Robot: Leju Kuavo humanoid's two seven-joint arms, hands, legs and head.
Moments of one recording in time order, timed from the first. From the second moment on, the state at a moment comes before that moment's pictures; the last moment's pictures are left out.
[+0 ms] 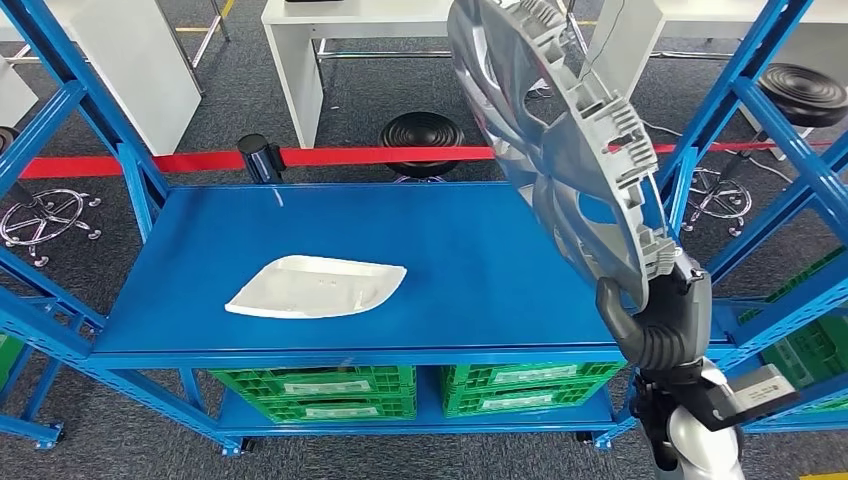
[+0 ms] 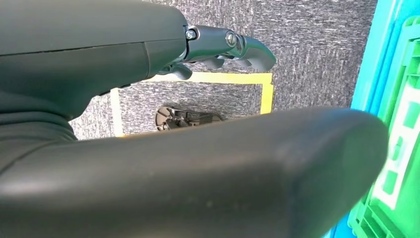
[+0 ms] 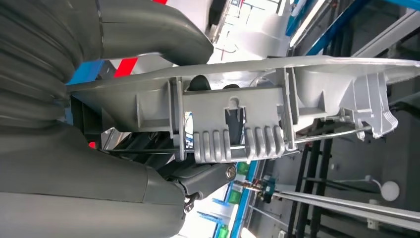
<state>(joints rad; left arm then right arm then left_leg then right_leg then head) -0.03 -0.14 0.63 -0.19 -0.33 -0.04 -0.42 -0.05 -0.08 0.10 -1.87 0.05 -0.08 -0.56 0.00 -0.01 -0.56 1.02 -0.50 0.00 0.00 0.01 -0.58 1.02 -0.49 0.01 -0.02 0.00</state>
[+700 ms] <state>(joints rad) -0.04 -0.12 0.65 -0.19 -0.33 -0.05 -0.31 0.00 -0.08 0.08 -1.91 -0.38 0.58 -0.42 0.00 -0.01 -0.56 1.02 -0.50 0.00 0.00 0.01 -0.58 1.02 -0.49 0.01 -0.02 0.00</state>
